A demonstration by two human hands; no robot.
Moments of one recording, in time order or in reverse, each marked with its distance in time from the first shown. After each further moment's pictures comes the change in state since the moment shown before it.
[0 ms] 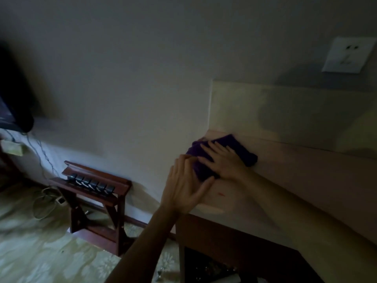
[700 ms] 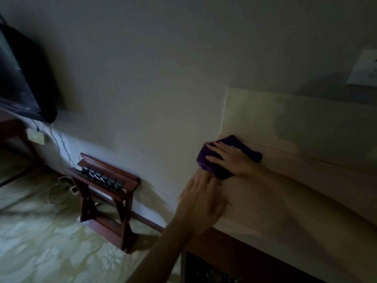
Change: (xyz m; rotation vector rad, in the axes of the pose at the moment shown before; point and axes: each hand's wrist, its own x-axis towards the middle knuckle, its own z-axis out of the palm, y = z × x) left_hand -0.016 0.026 0.011 0.138 -0.170 0.009; right_hand 0.044 0.024 -0.009 0.016 -0.086 -0.191
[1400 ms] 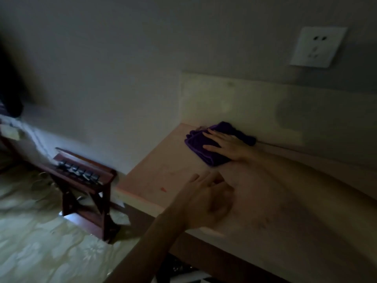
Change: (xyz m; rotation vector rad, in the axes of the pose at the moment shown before) left_hand 0.055 0.127 0.046 0.003 -0.303 0.143; right_hand -0.059 0.134 -0.033 0.016 -0.071 0.004
